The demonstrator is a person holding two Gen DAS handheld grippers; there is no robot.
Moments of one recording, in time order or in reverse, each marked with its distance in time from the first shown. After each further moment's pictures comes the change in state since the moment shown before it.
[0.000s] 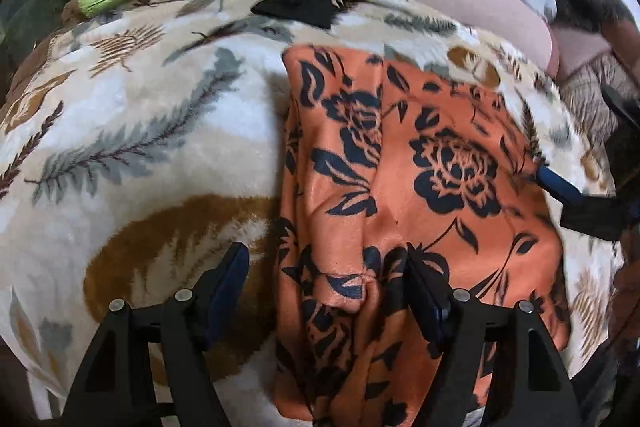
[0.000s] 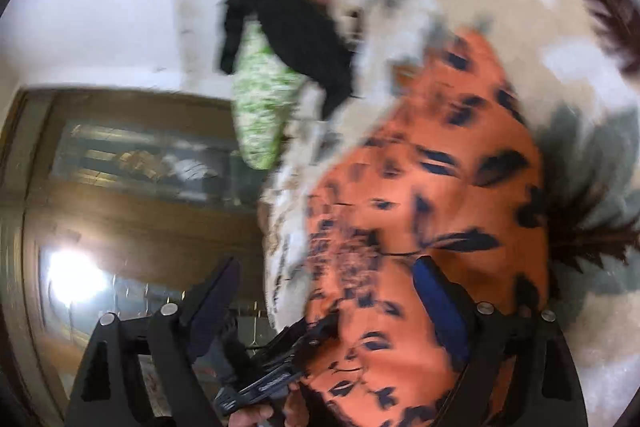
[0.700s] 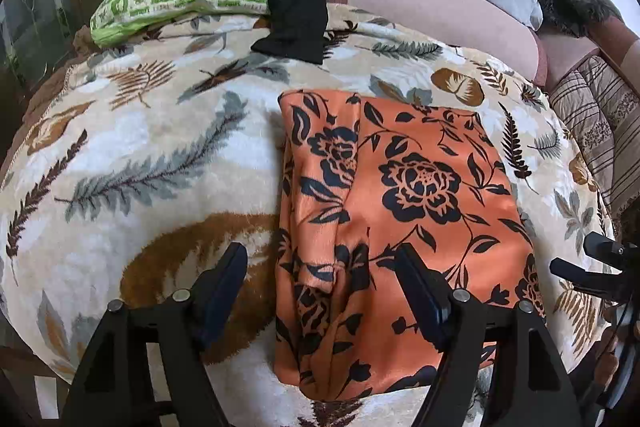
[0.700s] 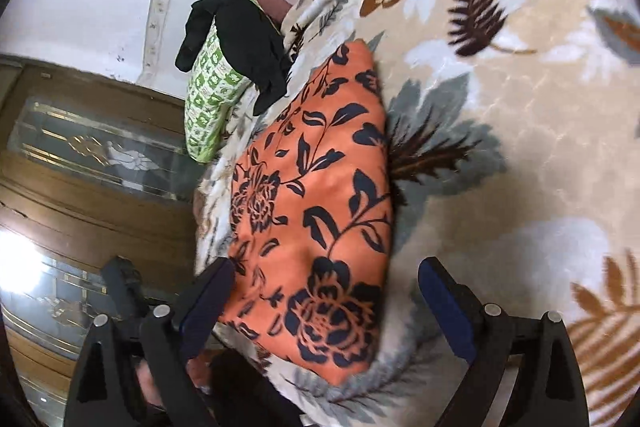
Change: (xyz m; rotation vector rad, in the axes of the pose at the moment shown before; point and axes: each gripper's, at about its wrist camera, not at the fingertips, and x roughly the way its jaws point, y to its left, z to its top) left arm -0.051 -0.011 0.000 0.031 -0.097 0.024; right arm -0.083 -0.022 -0.064 -0.065 -0.063 -0.304
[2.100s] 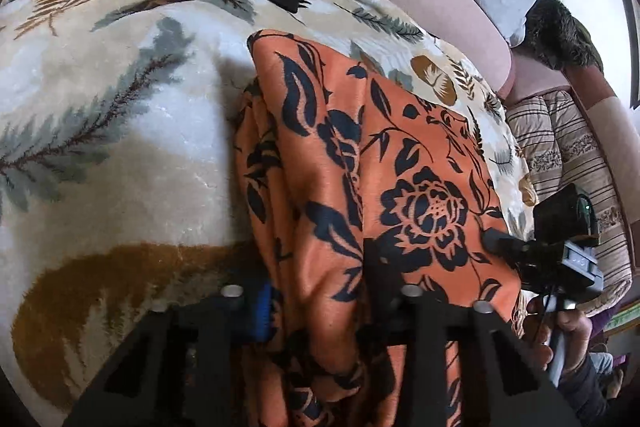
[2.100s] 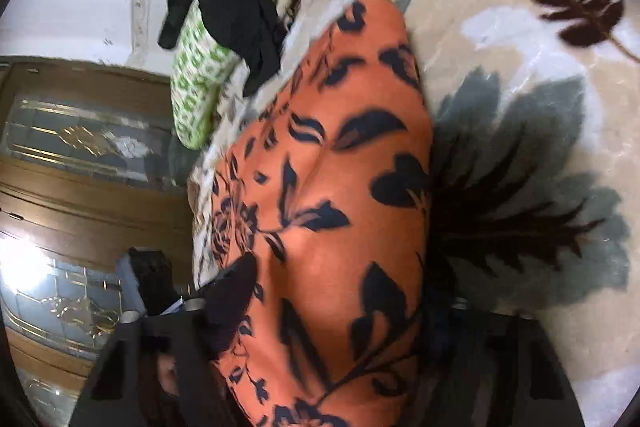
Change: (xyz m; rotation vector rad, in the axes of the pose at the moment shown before) left arm 0.085 0.031 0.024 -0.141 0.168 -0.364; right arm 0.112 0.000 0.051 0.030 0.165 0.049
